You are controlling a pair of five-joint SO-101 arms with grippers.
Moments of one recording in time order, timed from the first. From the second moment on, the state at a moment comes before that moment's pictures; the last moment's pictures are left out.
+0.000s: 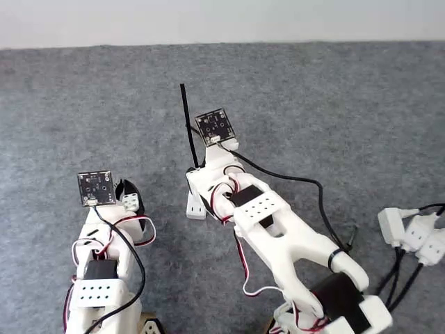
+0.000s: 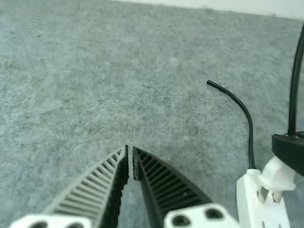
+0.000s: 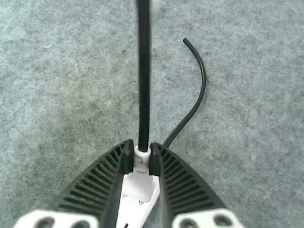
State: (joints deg) left arm -6.8 -65.0 94.5 16.0 10.0; right arm -34.3 -8.5 44.5 18.0 -9.7
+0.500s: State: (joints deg) left arm -5.6 -65.0 94.5 20.6 9.6; right arm -34.4 -10.5 48.7 17.4 -9.7
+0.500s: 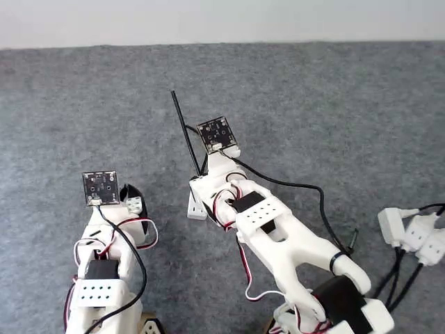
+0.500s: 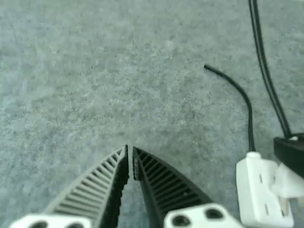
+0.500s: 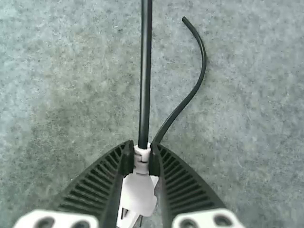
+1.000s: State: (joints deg) left arm -3.6 -65.1 90.3 31.6 4.2; right arm -34.4 -30.1 48.7 33.8 -3.6
